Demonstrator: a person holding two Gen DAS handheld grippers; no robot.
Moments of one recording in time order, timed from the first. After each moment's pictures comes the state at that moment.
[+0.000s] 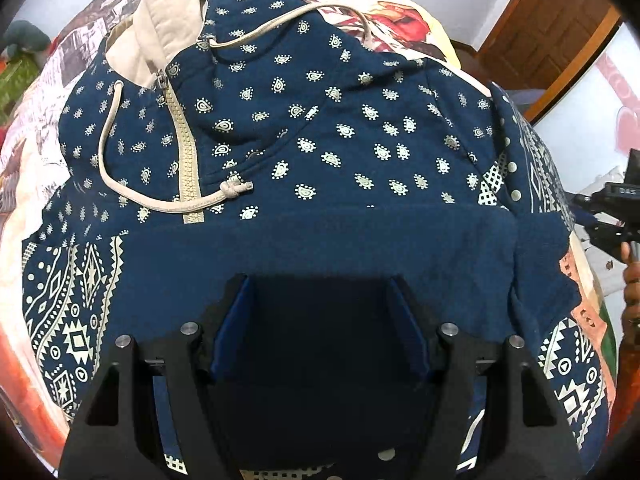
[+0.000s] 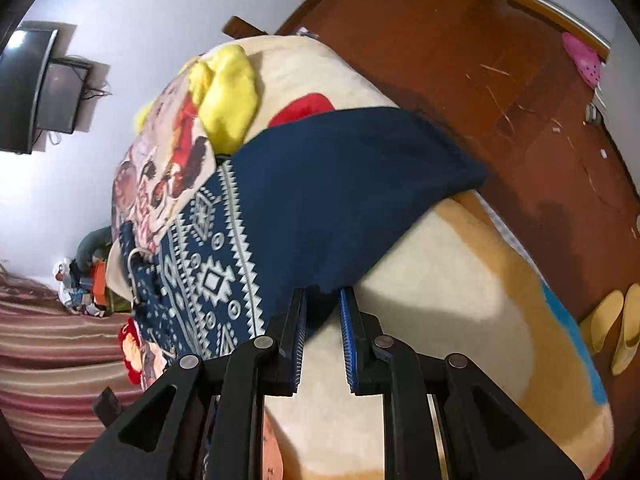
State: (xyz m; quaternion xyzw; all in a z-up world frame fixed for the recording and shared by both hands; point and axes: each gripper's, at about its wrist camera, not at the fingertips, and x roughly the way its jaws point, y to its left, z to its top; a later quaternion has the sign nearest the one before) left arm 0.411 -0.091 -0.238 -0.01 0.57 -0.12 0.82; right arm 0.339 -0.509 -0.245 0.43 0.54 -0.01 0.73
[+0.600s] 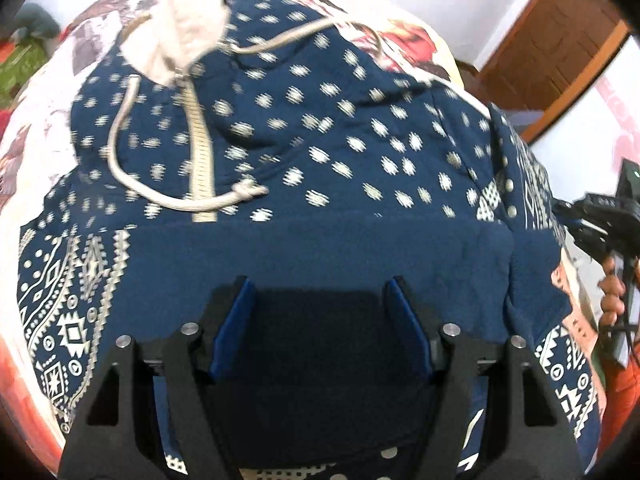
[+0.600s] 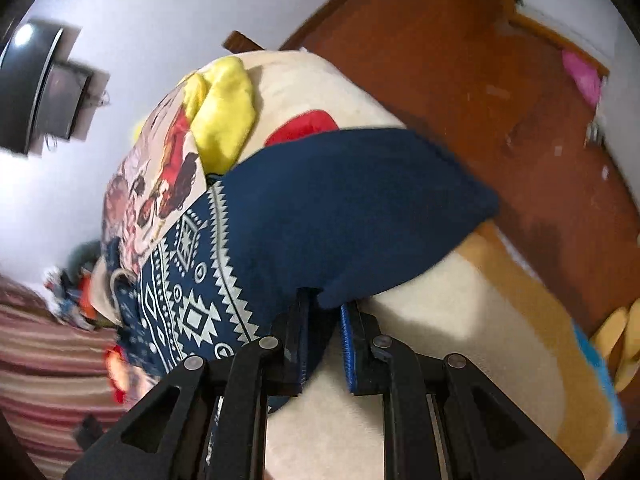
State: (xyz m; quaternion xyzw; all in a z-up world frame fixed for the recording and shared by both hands) left arm 0.399 -0.067 -0.230 -0.05 0.54 -0.11 0.83; right arm 0.357 -0.494 -0.251 0.39 0.50 -0.04 0.77
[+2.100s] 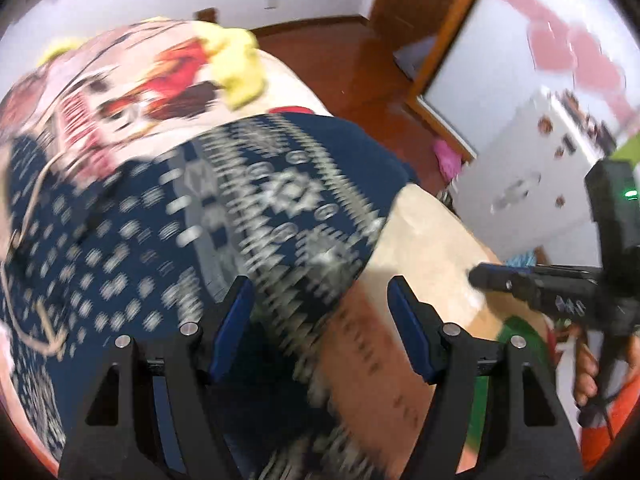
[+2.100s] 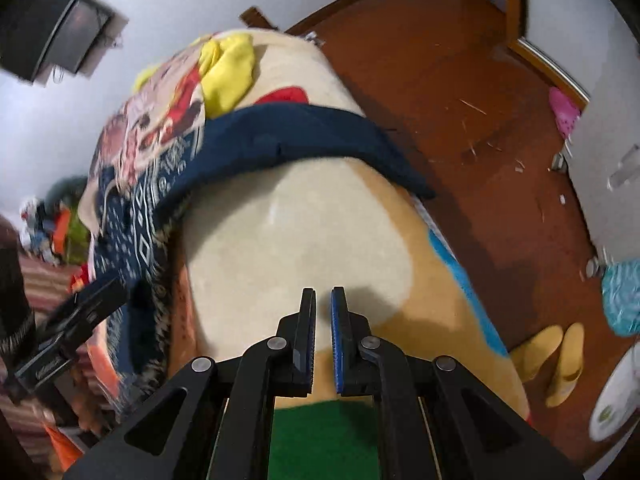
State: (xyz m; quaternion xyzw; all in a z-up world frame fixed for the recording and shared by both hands) left arm 0.411 -0.286 -0.193 0.10 0.54 -0.27 0.79; right arm 0.272 -0.518 -0.217 0.29 0.56 -0.01 0.78
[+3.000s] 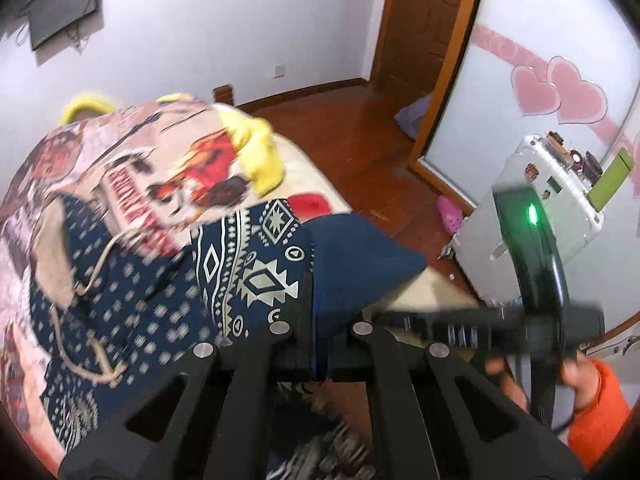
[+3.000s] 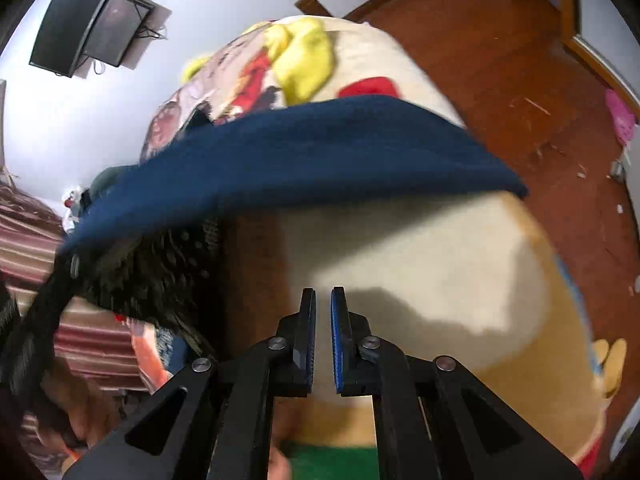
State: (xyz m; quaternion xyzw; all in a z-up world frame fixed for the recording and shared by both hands) left arm 0.390 -0.243 -0.104 0.08 0.44 -0.27 0.85; right arm 0.312 -0.467 -0.202 0.34 0.53 0.08 0.77
